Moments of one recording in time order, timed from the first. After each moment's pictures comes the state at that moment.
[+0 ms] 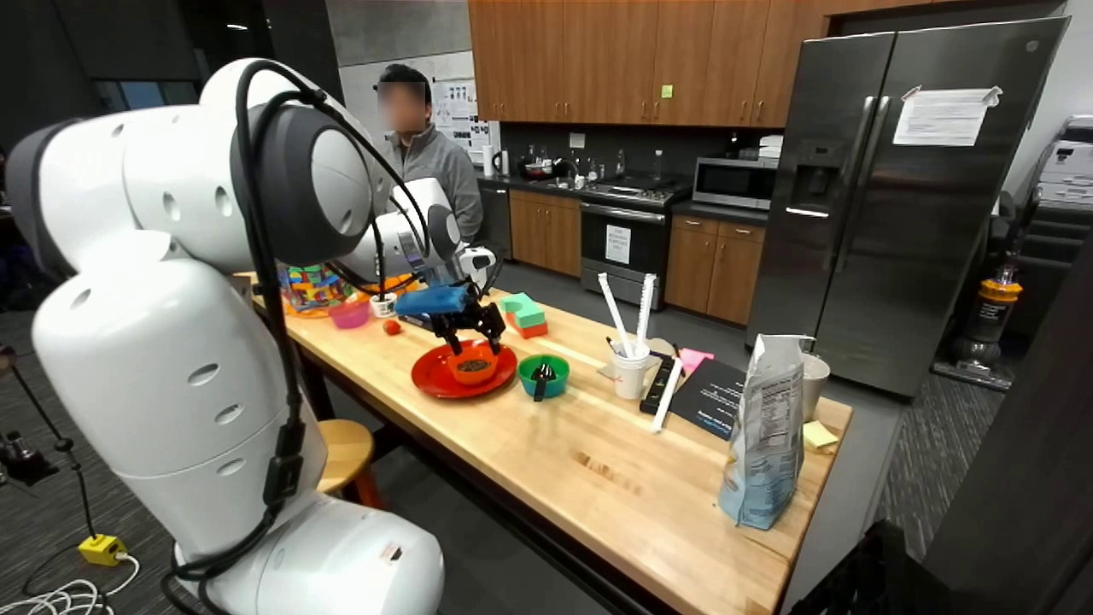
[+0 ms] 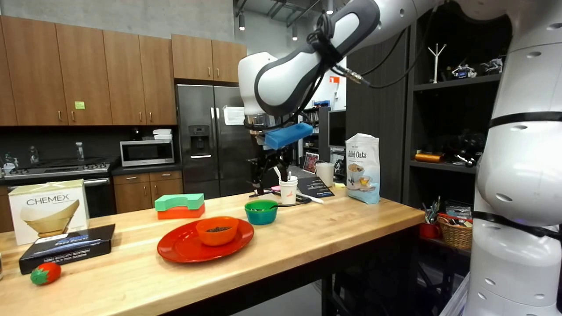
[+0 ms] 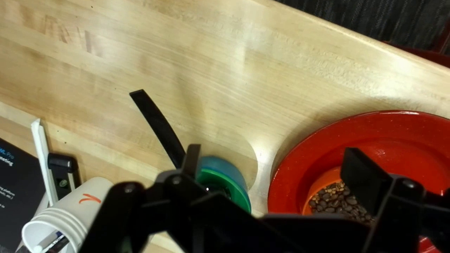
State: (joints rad) arm 0.19 -0.14 0.22 -2.27 -0.23 2.14 0.43
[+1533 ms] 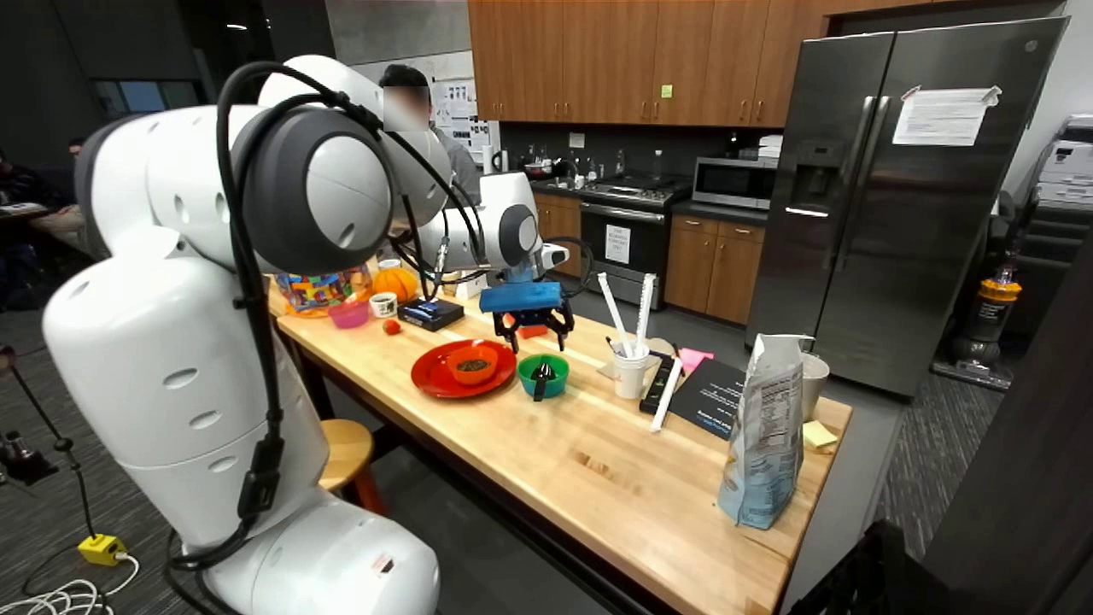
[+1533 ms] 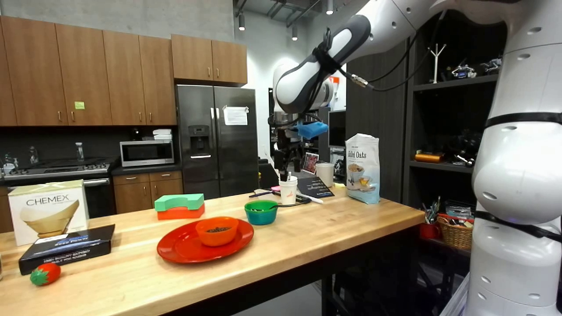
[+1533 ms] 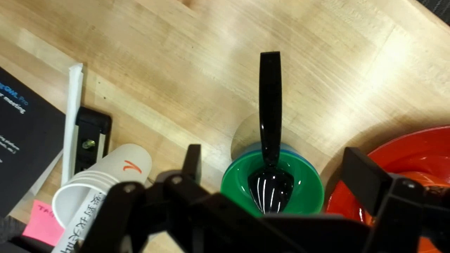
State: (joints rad) arm 0.07 -0.12 0.06 -2.24 -0.13 2.21 -0.13
